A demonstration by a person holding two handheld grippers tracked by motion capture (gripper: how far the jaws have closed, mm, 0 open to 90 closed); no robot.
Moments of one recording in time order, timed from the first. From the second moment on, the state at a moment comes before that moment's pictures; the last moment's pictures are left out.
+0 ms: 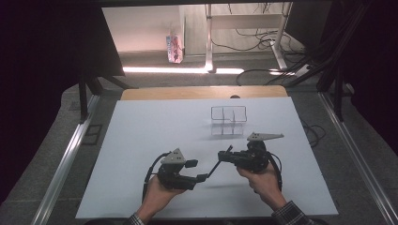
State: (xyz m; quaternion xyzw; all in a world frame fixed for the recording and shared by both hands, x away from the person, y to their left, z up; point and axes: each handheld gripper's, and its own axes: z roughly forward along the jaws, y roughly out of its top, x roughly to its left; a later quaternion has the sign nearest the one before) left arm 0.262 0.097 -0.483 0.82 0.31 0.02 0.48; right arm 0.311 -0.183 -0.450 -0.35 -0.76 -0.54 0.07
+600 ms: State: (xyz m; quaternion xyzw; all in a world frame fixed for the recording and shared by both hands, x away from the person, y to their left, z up) left arm 0.259 0.101 -0.487 0.84 0.33 0.05 0.43; right arm 0.304 -0.193 -0.444 -0.33 -0.79 -0.52 0.01
